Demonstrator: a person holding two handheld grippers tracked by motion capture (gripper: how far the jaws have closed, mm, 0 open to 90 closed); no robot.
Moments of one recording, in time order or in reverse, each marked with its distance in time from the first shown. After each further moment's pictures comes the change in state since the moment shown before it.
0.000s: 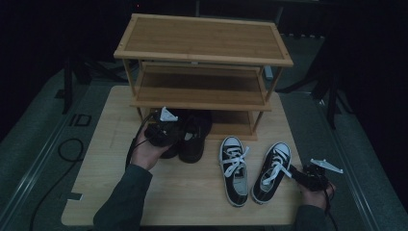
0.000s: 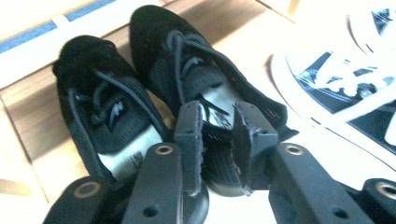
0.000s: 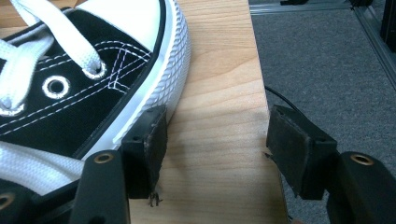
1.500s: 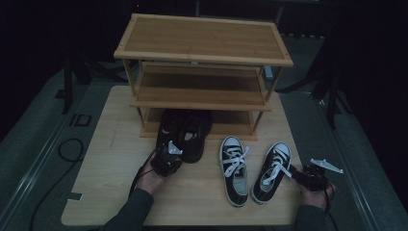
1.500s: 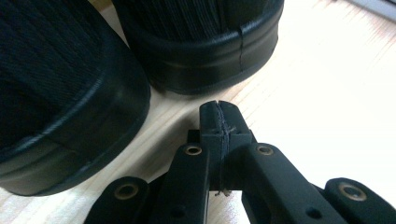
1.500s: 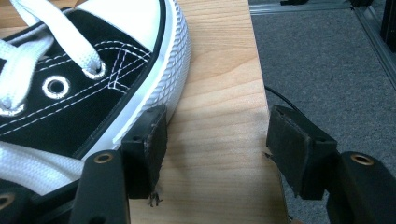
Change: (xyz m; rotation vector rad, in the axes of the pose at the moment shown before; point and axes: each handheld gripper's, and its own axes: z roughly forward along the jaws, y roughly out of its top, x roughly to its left) left arm -0.029 -0.087 0.065 0.187 -0.048 0.009; right arm 0.000 0.000 0.000 0.000 0.000 0.000
